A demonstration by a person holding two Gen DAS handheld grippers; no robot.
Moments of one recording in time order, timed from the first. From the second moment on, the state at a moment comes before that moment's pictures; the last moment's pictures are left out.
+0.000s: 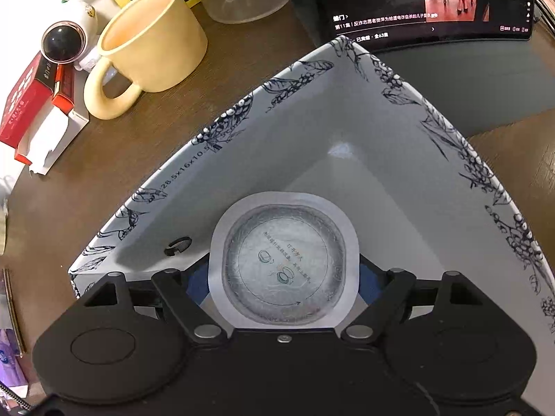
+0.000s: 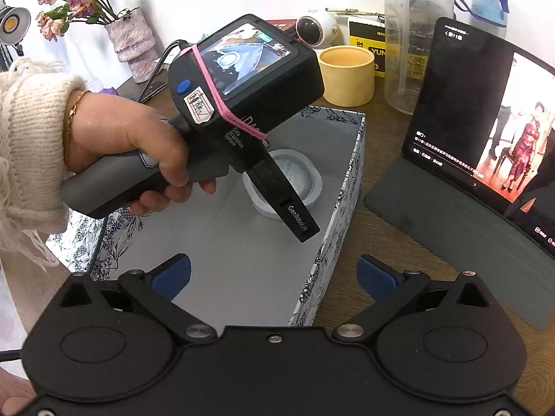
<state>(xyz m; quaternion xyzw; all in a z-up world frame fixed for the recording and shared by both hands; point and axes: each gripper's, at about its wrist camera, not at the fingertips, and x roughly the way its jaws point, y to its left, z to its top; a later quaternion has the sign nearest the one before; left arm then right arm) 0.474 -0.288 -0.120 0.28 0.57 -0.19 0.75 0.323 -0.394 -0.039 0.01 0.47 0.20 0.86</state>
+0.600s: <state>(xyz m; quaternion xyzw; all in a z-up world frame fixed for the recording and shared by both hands) 0.457 -0.277 -0.059 0.27 0.51 -0.19 0.80 0.311 -0.392 -0.026 0.01 0.45 0.19 0.87</state>
